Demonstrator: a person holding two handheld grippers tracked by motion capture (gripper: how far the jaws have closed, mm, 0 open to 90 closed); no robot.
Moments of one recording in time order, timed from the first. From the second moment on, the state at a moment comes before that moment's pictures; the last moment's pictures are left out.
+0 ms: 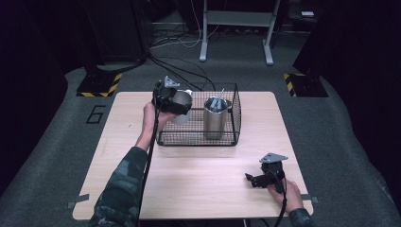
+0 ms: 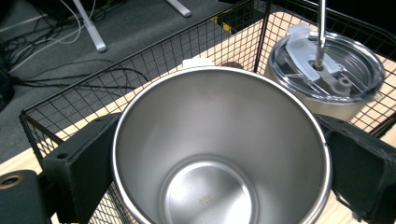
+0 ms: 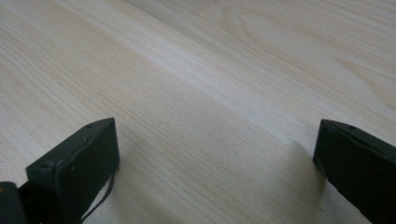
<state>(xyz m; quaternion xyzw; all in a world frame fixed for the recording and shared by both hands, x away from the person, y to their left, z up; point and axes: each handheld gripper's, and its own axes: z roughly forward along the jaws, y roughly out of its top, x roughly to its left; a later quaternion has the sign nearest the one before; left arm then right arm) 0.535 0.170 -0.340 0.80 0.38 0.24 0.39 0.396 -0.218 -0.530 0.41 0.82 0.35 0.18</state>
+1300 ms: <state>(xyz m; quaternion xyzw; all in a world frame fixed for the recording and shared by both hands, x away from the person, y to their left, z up) 0.573 0.145 -0.388 0.82 0.42 0.20 0.34 0.396 -0.218 -0.530 0.41 0.82 0.35 0.18</state>
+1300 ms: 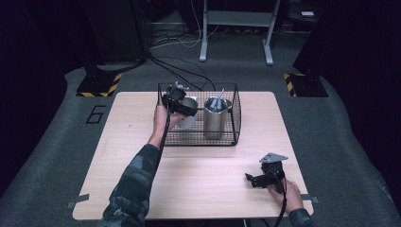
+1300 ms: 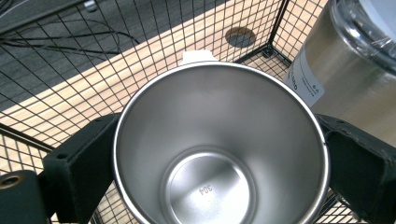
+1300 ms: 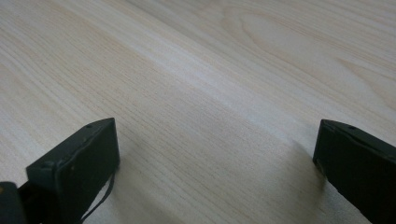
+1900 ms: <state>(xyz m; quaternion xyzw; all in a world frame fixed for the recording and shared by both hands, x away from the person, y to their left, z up) 0.580 0.141 -0.402 0.82 0.43 0.19 0.33 0.396 -0.218 -0.530 0.41 0.82 0.35 0.18</state>
